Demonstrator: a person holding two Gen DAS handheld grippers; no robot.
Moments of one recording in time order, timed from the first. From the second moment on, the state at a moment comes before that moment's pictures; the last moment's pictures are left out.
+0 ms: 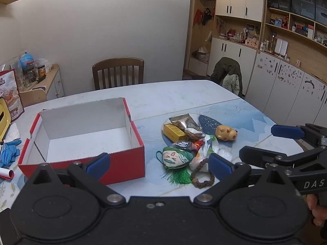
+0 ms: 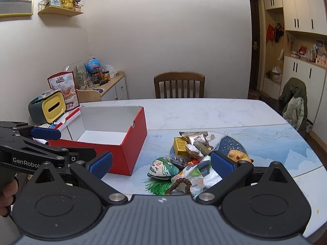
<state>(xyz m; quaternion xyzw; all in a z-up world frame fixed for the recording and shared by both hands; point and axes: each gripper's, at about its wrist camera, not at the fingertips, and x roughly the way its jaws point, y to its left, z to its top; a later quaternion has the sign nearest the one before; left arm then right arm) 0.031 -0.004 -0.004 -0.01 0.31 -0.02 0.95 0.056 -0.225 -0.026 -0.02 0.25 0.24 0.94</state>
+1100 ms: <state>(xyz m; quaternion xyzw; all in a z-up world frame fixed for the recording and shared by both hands) 0.104 -0.044 -0.069 0.01 0.37 -0.08 0.93 0.151 -0.296 -0.078 -0.03 0.30 0.20 0.93</state>
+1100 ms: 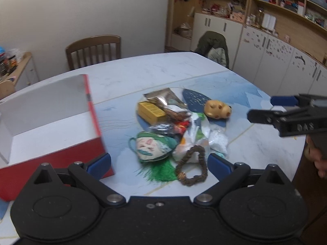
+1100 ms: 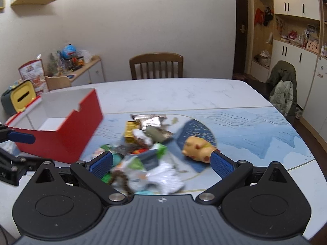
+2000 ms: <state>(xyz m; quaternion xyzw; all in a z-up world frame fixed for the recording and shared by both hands) 0.163 -0.089 -0.141 0.03 0.45 -0.09 0.89 0.278 -0.315 -0.146 -0.11 0.37 0.22 0.90</state>
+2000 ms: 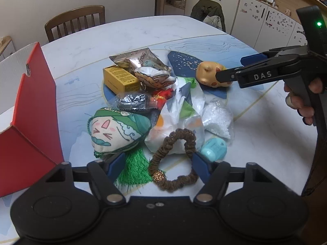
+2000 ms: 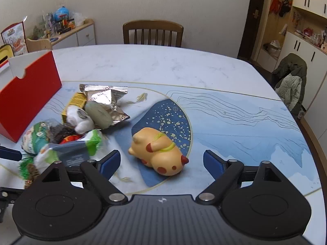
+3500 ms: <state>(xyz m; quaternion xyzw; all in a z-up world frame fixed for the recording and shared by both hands) 0.138 -0.054 -0.041 -0.05 0.38 -0.06 0.92 0.263 -0.289 -0.088 -0.12 0.35 0.34 0.87</state>
